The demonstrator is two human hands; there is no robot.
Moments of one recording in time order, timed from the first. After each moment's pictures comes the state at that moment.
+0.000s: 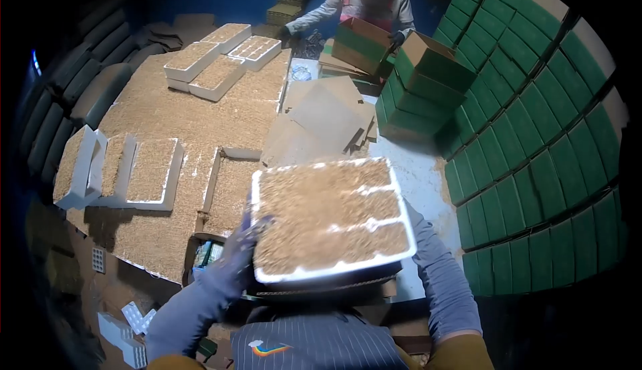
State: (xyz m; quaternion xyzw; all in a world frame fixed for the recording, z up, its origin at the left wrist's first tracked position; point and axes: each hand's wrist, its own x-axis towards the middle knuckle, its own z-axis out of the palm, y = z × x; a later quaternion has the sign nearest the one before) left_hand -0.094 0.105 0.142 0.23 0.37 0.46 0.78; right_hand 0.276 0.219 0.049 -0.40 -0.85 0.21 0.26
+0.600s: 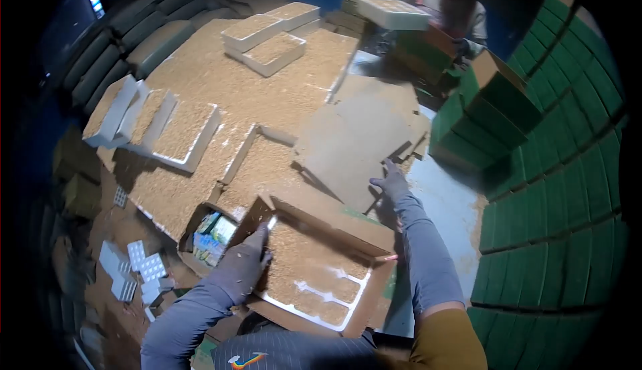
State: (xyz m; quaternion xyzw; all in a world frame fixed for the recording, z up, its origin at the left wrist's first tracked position) left_hand -0.056 0.077 0.125 0.59 0.74 0.08 0.31; right_hand 0.252 0.394 -0.079 -0.59 -0.77 0.21 0.13
